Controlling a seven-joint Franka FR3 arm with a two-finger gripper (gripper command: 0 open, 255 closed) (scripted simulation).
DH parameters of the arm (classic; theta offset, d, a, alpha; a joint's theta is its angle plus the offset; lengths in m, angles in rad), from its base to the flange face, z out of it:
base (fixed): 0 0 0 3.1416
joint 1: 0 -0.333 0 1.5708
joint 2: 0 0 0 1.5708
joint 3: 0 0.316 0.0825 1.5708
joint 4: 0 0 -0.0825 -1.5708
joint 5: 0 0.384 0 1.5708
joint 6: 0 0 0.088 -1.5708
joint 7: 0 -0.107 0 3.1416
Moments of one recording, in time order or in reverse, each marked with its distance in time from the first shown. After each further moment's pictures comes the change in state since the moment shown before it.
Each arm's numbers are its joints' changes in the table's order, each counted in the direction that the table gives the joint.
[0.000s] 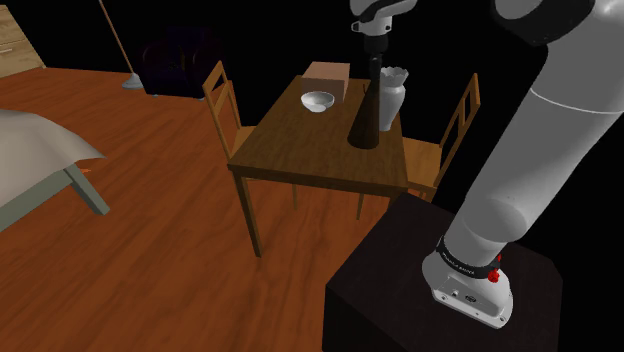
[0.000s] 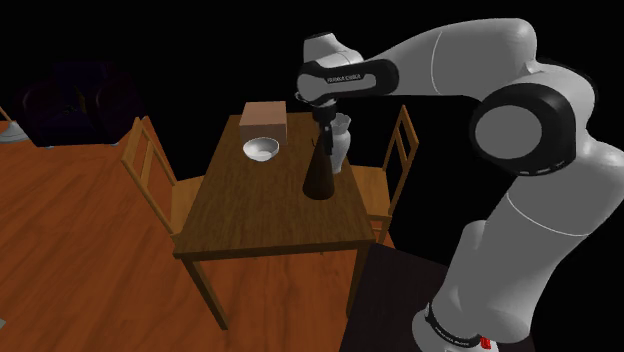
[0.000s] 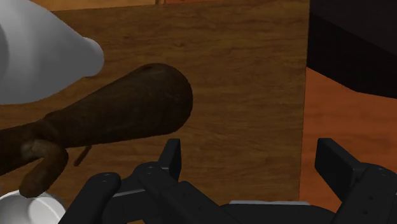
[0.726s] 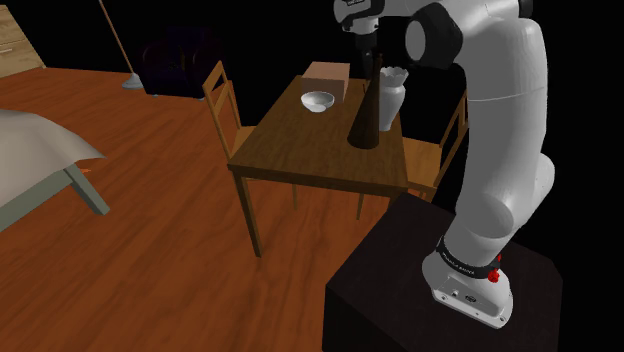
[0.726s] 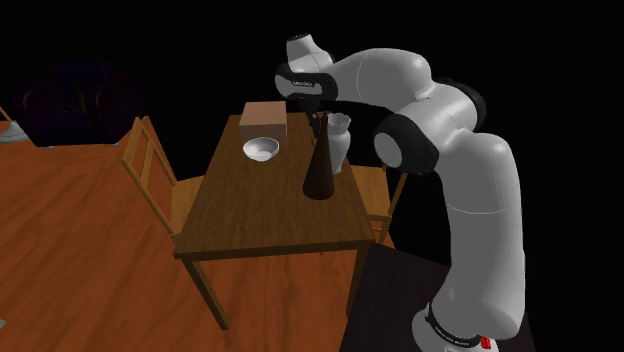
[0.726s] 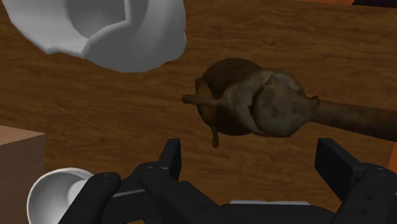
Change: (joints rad) arm 0.144 0.467 -0.022 0.521 0.122 -0.040 0.304
